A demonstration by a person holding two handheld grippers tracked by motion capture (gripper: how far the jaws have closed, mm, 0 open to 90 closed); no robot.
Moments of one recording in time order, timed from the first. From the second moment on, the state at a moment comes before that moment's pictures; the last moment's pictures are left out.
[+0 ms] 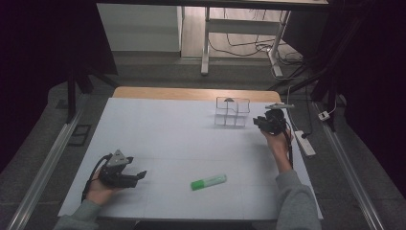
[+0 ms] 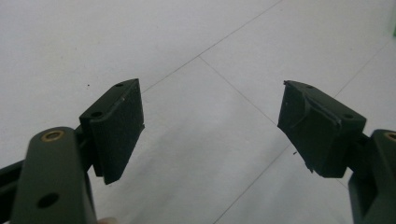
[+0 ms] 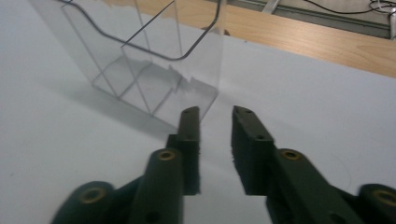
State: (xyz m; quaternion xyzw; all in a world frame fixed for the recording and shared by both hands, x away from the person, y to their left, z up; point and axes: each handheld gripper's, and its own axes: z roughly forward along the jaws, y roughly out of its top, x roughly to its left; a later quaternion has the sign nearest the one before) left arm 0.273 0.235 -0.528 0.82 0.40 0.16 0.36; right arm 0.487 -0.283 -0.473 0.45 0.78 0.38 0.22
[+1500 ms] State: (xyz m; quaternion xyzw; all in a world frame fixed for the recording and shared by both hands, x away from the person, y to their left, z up) left arm 0.275 0.237 -0.532 0.83 0.40 0.16 0.36; right arm 0.532 -0.261 -0.487 0.44 0.78 0.40 0.19
